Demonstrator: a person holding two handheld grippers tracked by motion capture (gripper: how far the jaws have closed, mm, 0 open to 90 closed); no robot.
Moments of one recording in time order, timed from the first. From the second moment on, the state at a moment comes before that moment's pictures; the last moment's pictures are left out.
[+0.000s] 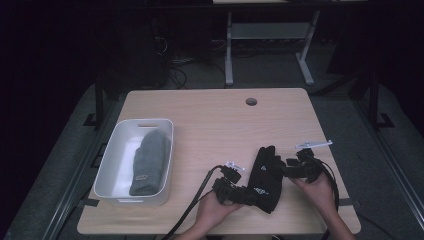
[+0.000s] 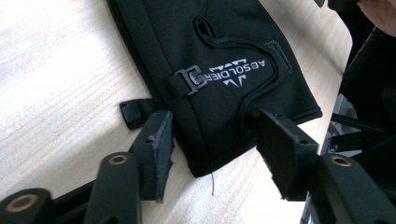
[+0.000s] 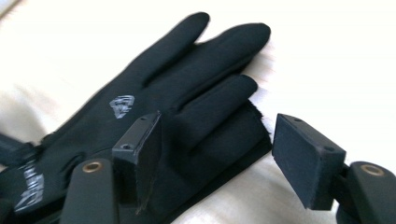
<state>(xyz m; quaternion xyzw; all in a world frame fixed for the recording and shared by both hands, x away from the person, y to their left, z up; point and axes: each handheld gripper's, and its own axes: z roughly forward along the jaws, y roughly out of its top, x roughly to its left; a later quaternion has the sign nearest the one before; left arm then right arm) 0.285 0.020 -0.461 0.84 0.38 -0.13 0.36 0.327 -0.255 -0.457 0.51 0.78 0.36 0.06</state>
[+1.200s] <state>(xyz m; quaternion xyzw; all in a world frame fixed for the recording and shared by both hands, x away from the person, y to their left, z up) 0.289 0.026 -0.463 0.84 0.34 -0.14 0.39 0.331 -0.263 -0.457 0.52 0.74 0.42 -0.03</state>
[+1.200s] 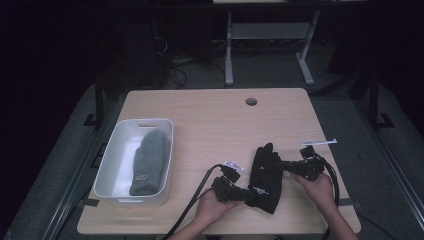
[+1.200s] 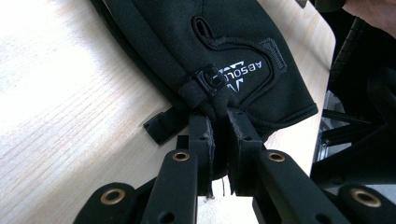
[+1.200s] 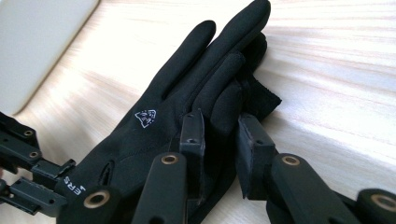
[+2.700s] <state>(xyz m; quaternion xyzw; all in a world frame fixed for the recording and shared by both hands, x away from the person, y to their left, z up) 0.298 0.069 -0.401 0.83 0.35 -0.09 0.42 0.354 -0.230 -0.385 0.49 0.71 0.50 -0.05</state>
